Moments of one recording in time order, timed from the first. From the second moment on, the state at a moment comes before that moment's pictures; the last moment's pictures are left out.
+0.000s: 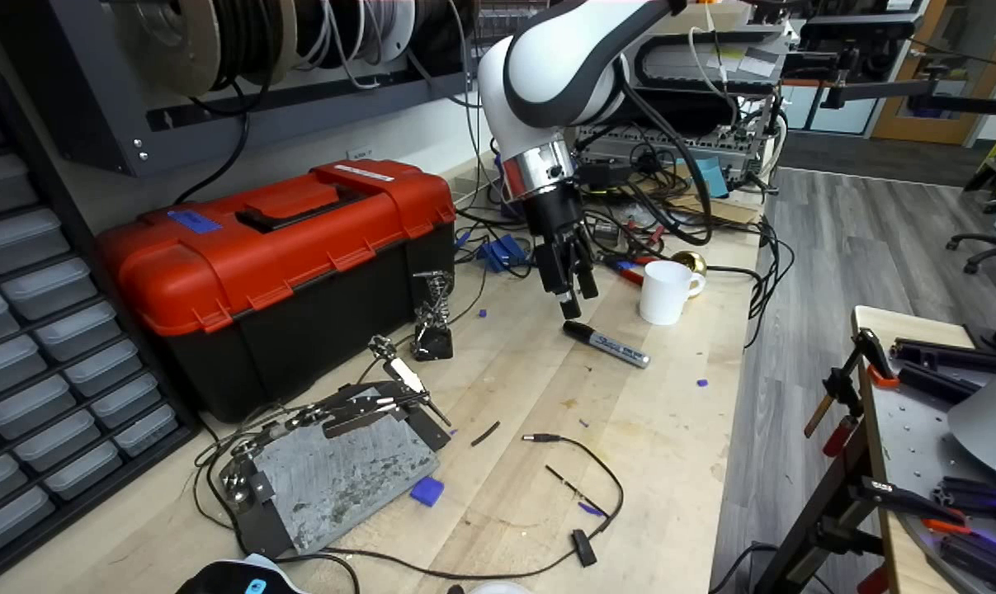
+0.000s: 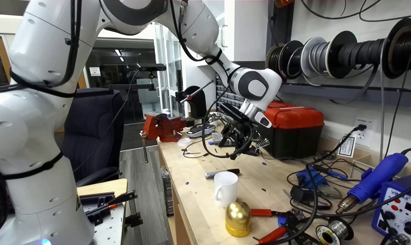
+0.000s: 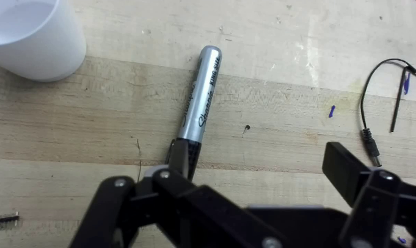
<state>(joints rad) 0.03 0.52 0.08 -1.75 0.19 1.81 -0.10</state>
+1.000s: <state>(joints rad) 0.03 0.52 0.08 -1.75 0.17 1.81 -0.07</state>
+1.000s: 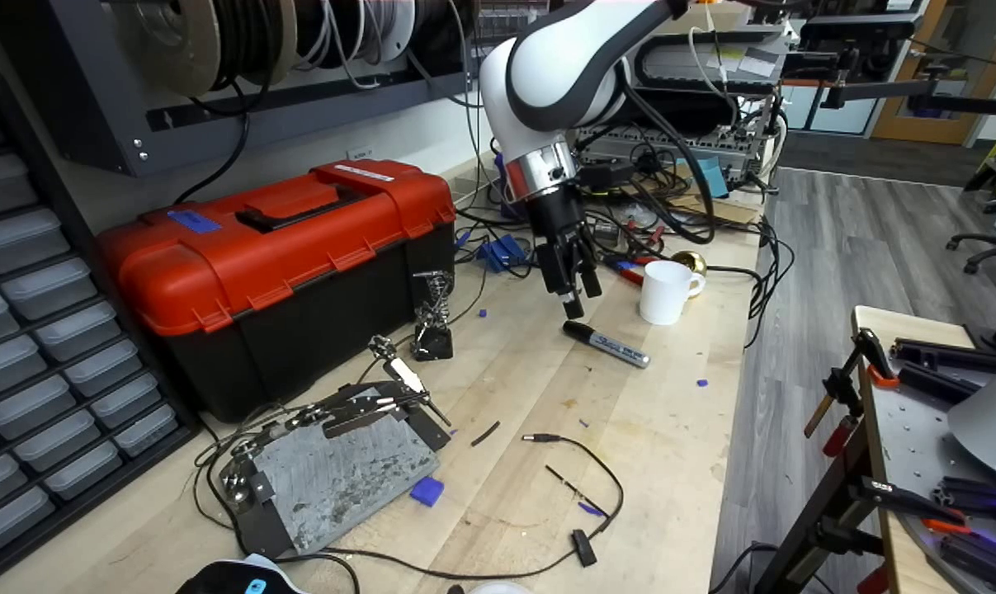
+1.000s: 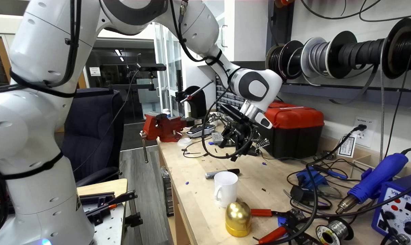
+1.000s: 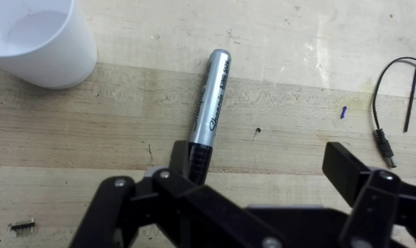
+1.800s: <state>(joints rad) 0.06 0.52 0.06 -1.82 0.14 1.88 0.06</state>
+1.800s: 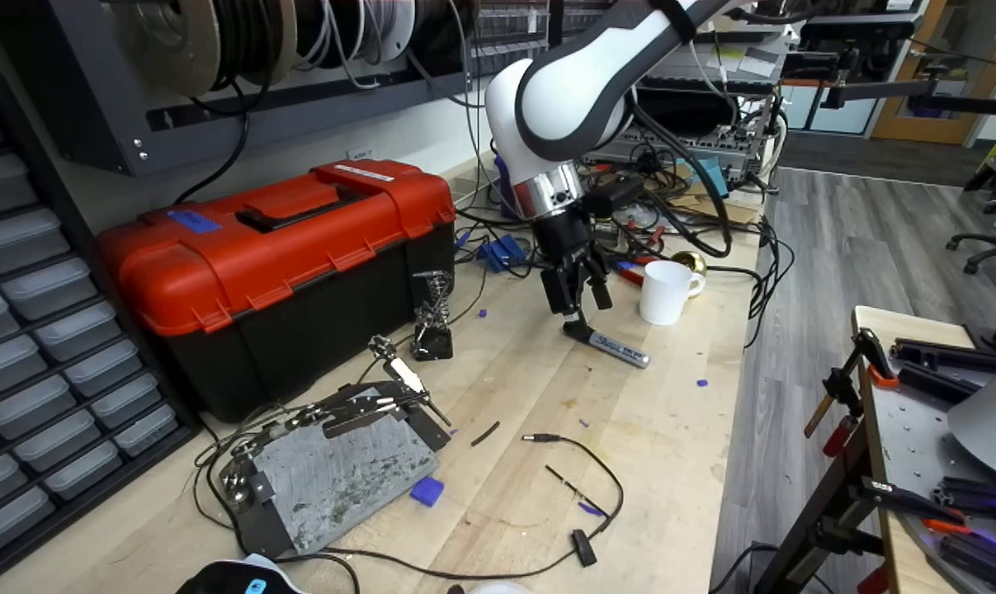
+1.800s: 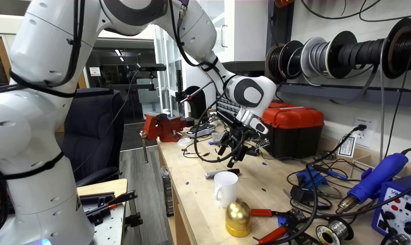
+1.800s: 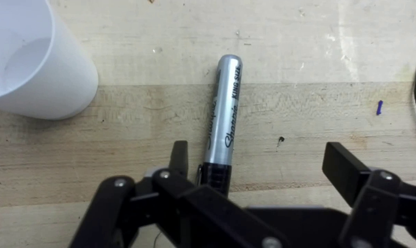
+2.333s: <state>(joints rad) 0.07 0.54 0.05 -1.83 0.11 1.89 0.10</state>
